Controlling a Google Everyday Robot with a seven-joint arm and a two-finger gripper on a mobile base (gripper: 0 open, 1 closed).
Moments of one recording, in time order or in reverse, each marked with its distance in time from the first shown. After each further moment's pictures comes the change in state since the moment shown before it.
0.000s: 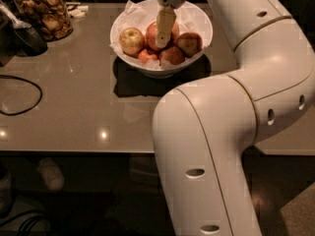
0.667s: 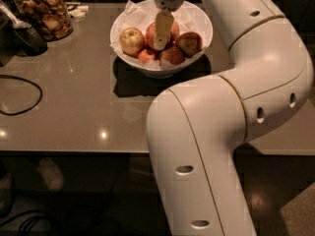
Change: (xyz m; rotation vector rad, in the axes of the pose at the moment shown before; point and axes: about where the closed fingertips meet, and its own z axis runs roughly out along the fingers) arm -0.004 0.001 0.010 -0.020 0.011 -0.008
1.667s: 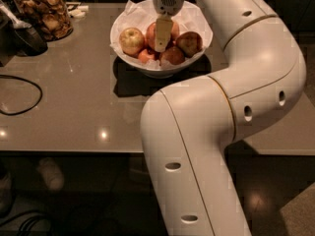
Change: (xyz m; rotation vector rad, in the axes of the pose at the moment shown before) arm 0.005 0.000 0.014 -0.027 0.031 -0.002
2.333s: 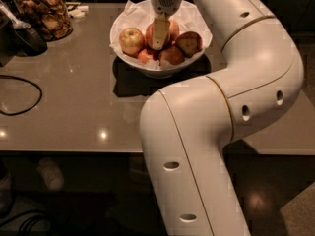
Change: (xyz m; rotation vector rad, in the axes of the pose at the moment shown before) arm -0.009 -0.016 0.006 0.051 -0.028 -0.001
